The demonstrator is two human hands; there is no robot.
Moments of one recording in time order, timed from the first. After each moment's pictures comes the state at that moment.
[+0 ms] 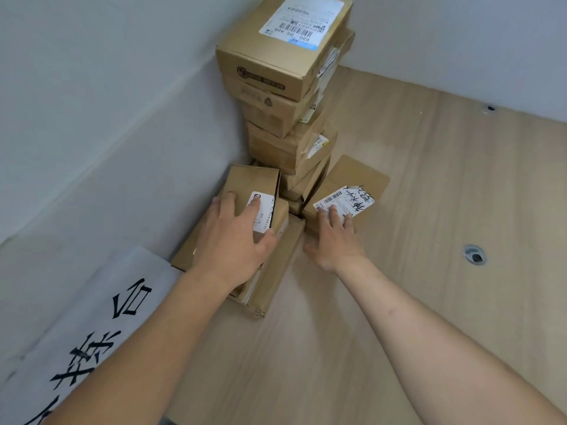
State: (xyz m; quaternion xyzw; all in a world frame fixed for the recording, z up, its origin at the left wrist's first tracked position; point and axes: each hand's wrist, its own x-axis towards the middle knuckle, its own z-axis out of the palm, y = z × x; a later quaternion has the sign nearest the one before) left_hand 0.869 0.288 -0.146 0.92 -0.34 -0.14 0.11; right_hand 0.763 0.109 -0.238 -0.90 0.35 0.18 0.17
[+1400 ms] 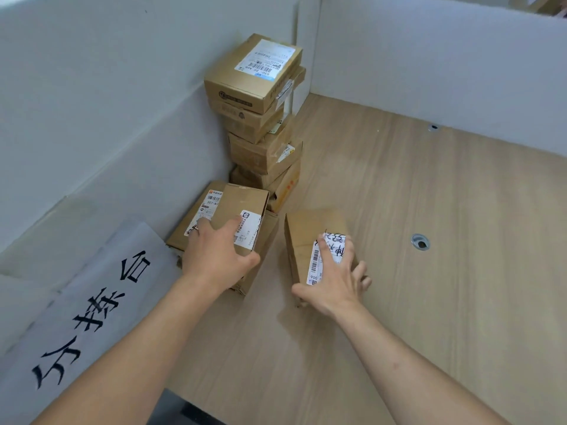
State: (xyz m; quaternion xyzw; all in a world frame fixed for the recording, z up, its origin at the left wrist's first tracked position) left_hand 0.791 0.326 -0.110 0.94 -0.27 -0.15 0.11; right_hand 0.620 0.187 -0.183 -0.84 0.49 0.07 0.20
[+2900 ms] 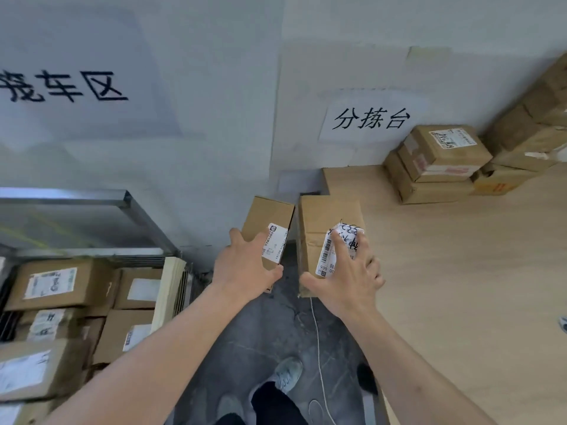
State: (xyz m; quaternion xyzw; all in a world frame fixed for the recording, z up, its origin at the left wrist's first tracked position) left_hand 0.344 0.684 -0.157 0.96 0.15 -0.14 0.19; right_hand 0.369 0.489 -0.157 -0.98 0.03 0.14 0.12
